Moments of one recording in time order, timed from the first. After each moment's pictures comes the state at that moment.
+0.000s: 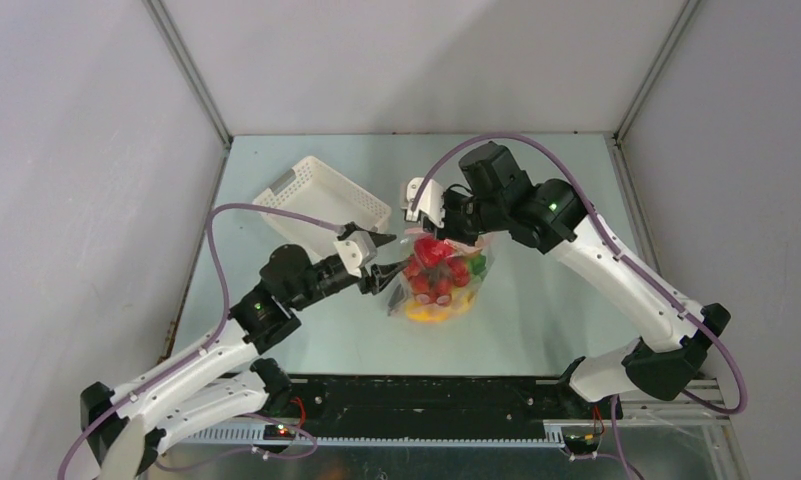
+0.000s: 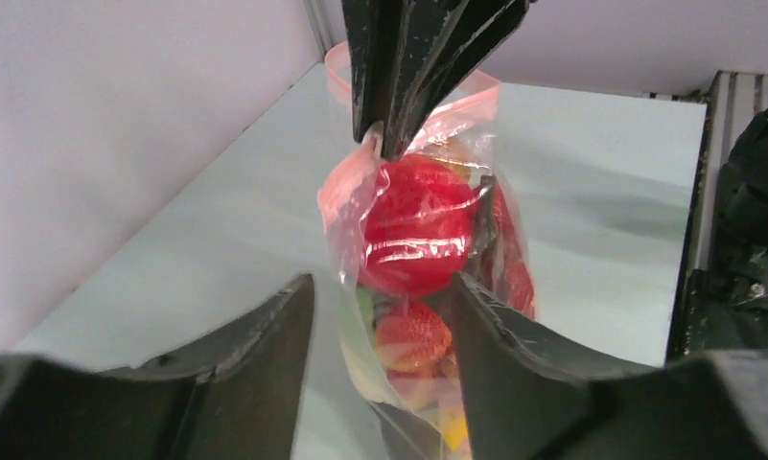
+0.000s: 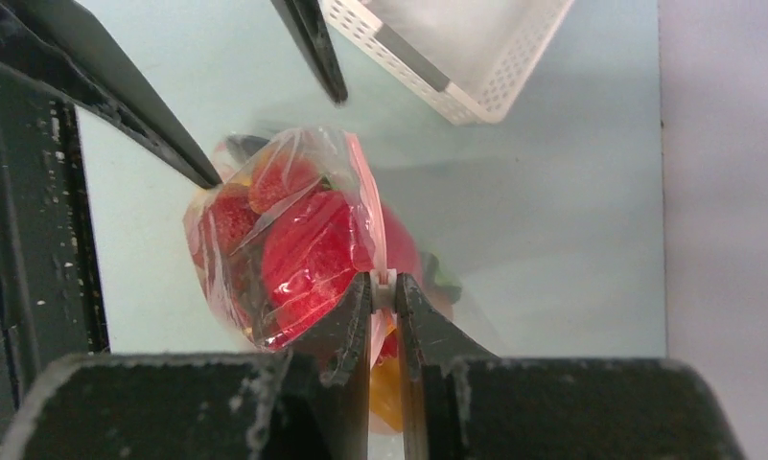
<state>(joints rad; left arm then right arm) -0.82 0.78 0.66 0.16 0.24 0.19 0.82 1.42 1.69 -0.97 -0.25 -0.69</state>
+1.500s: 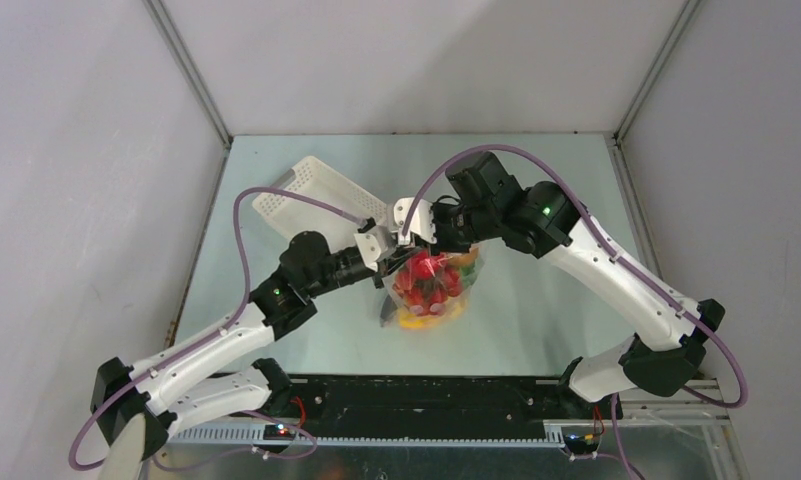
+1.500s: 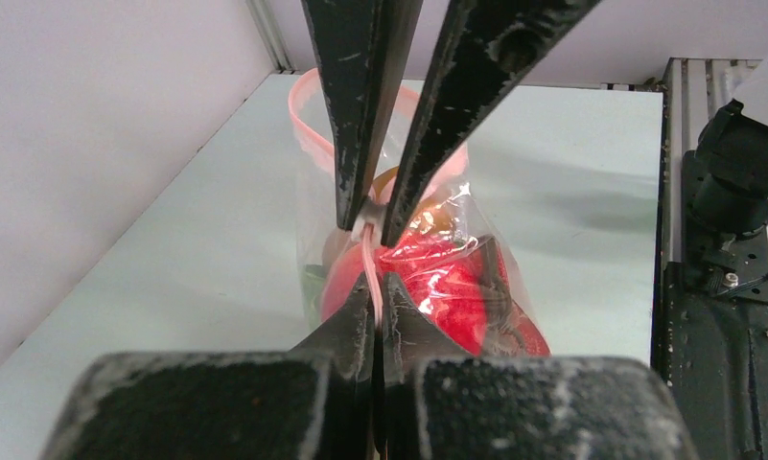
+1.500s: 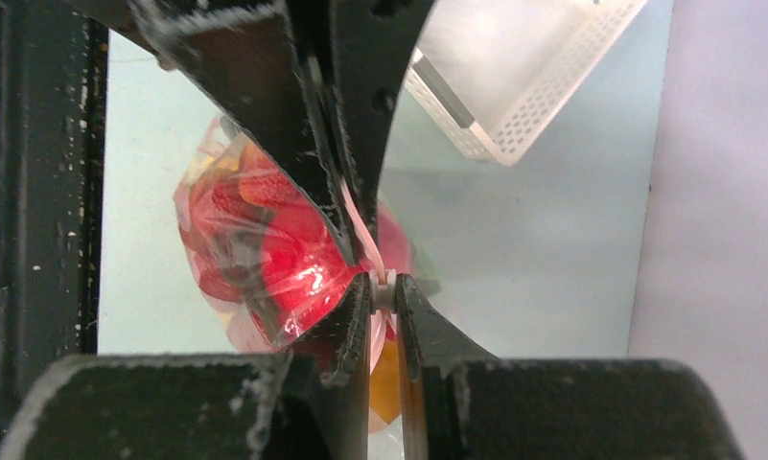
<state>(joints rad) -0.82 0.94 0.71 0.23 0.37 0.20 0.90 1.44 1.76 -1.04 -0.29 -0.81</state>
